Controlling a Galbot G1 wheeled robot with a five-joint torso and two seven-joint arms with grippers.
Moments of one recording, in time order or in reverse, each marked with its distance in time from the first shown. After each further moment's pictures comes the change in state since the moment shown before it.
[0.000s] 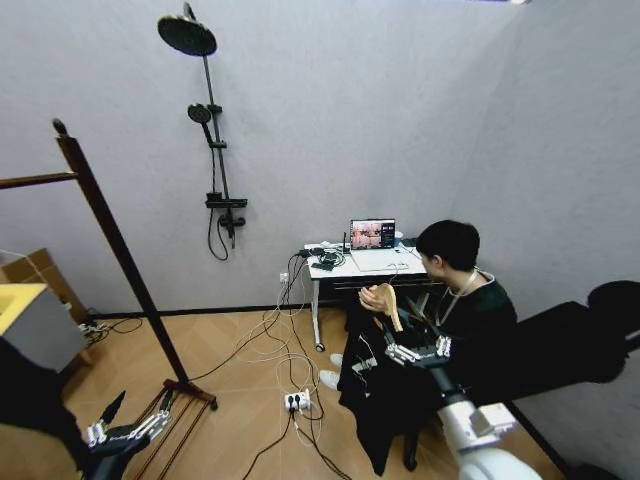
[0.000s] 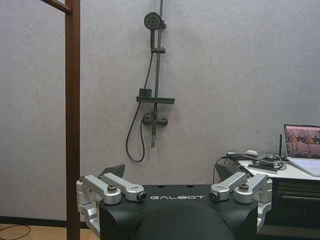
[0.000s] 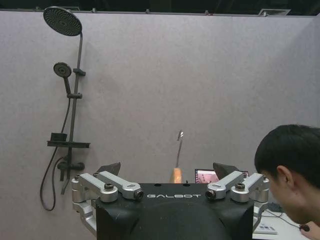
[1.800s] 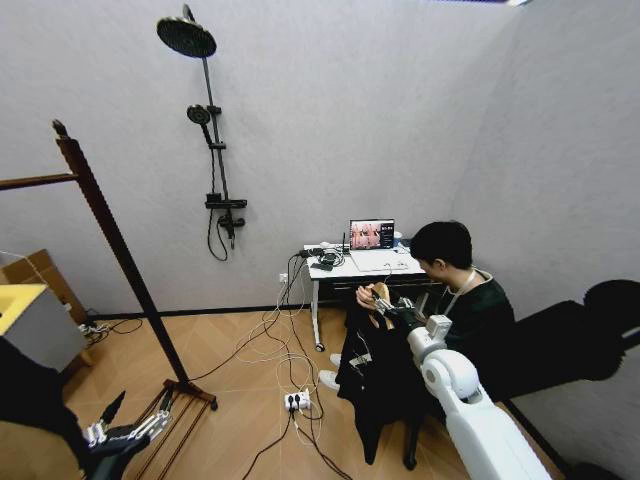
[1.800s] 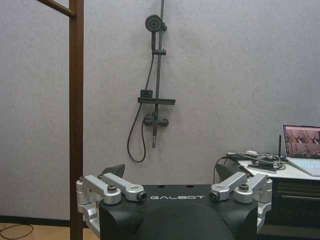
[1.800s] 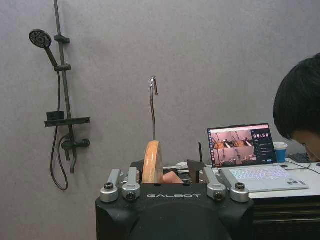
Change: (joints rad) left arm 0.000 0.000 0.000 0.000 0.000 0.000 0.000; right arm 0.507 -0.170 -0.206 -0.446 0.242 -0.188 0.076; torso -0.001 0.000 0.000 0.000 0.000
